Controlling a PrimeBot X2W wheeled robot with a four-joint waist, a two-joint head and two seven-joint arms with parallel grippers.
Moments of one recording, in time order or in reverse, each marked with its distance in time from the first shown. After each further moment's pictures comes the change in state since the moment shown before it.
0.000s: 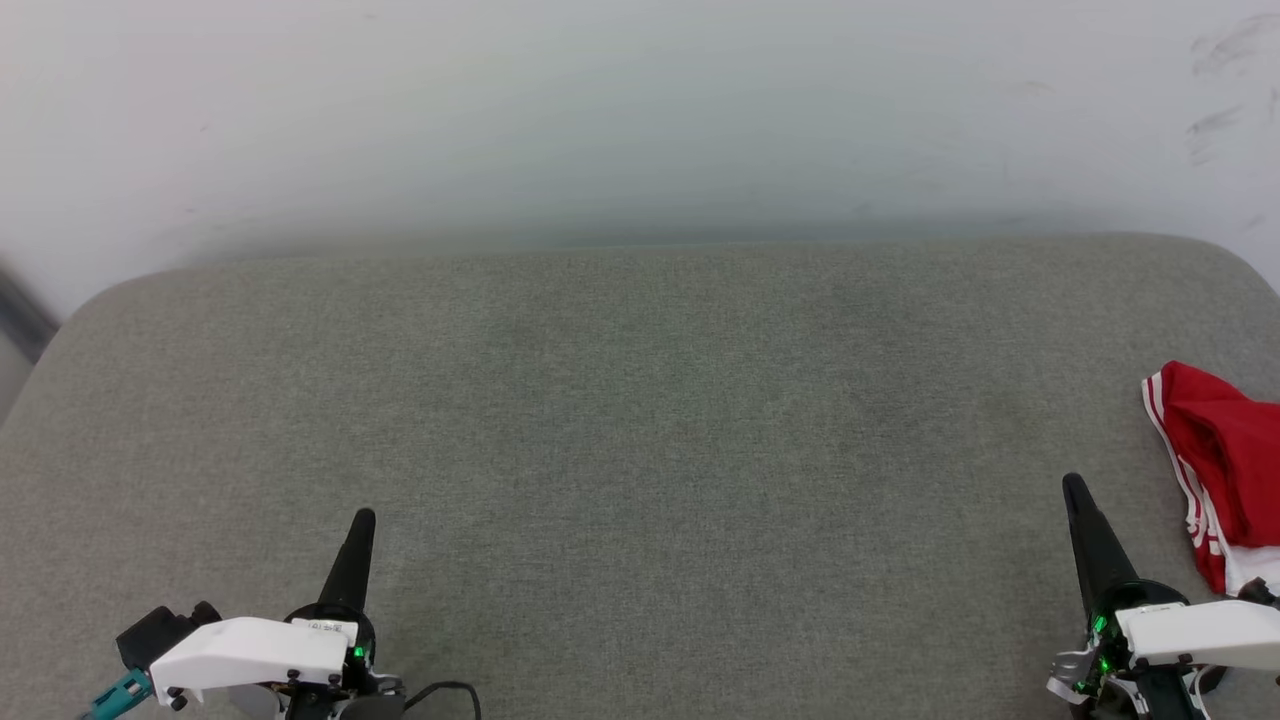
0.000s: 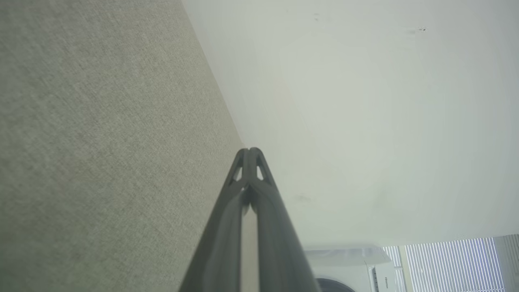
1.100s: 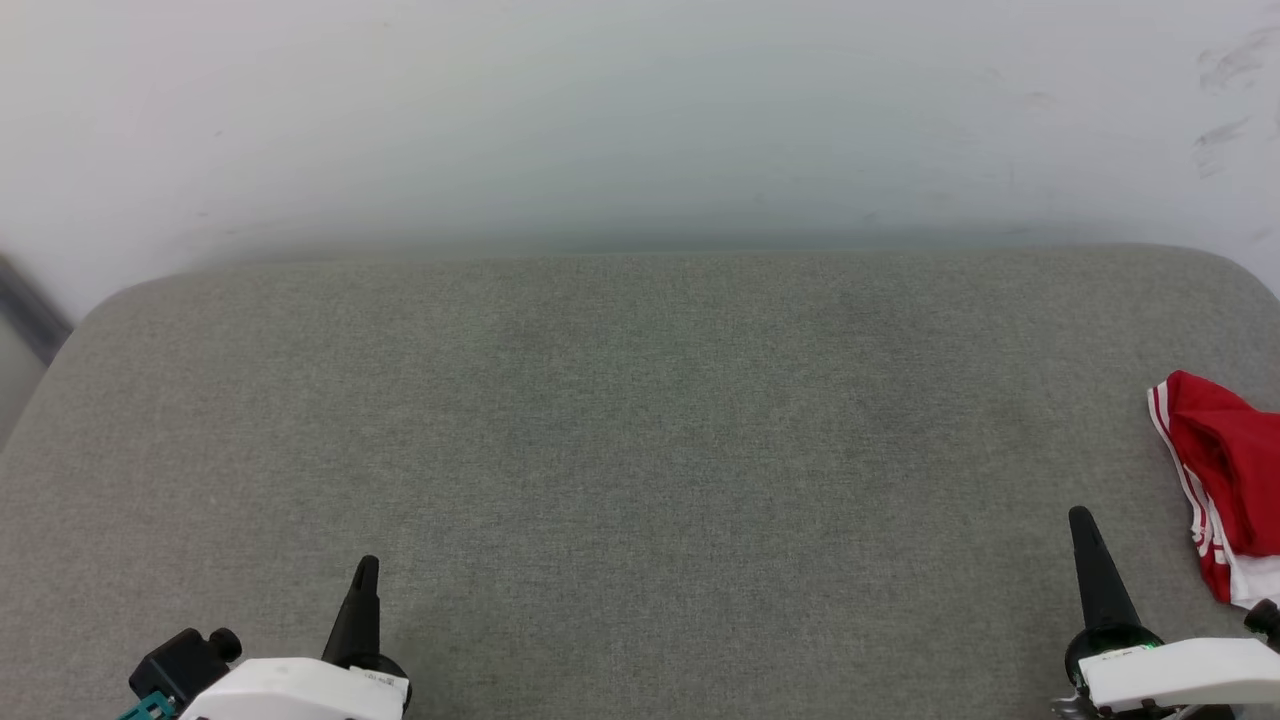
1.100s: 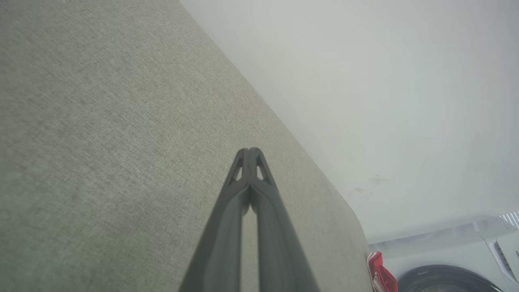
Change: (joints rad) left arm 0.090 0.000 -0.051 -0.055 0.388 0.062 -0.094; right arm 0.078 0.001 0.014 -0.055 -0.361 0.000 -0.091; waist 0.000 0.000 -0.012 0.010
